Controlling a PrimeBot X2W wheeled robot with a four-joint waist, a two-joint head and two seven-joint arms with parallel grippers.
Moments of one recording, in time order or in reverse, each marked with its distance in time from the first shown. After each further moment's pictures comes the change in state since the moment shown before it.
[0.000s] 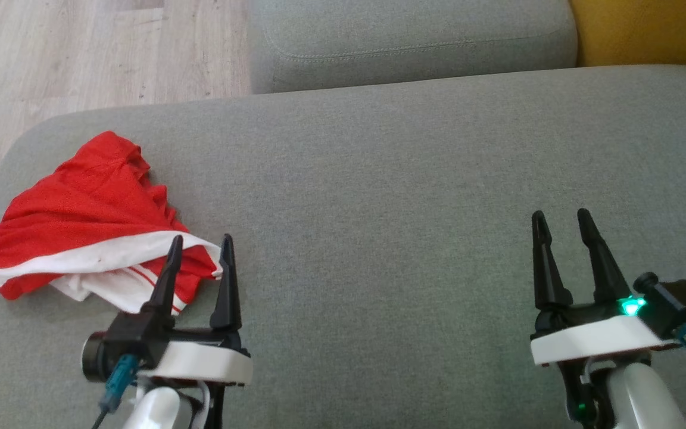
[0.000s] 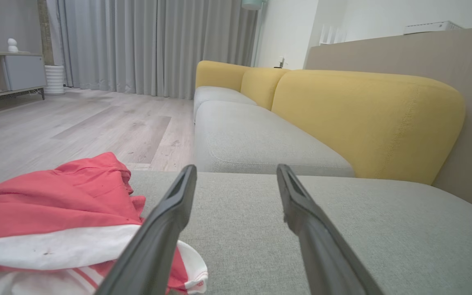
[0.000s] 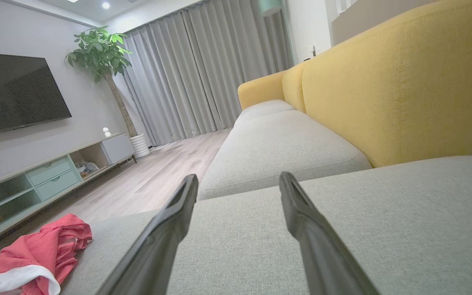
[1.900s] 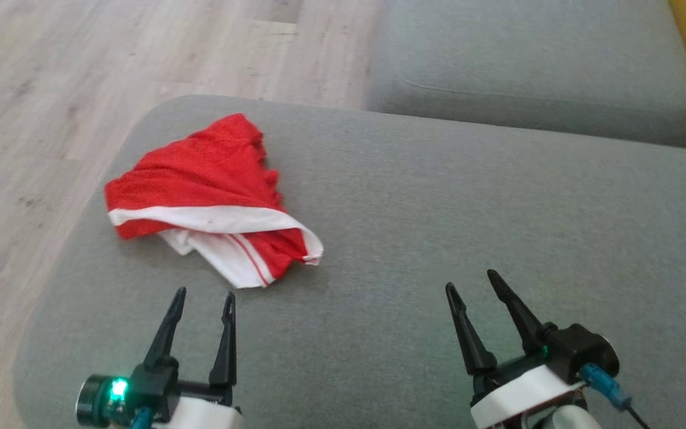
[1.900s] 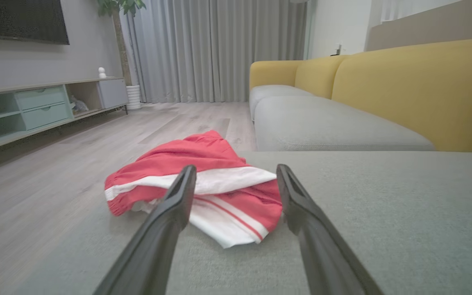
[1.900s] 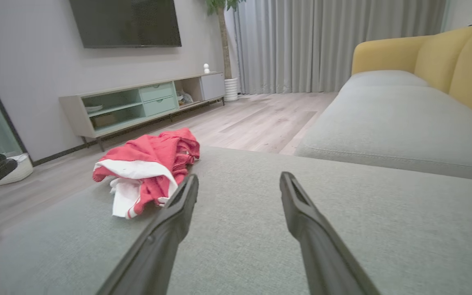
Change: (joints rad) left arm 0.114 -0.074 0.154 0.111 0.293 -0.140 -0.064; right arm 0.040 -0.003 0.195 0.152 -0.154 0.000 -0.064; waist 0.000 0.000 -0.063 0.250
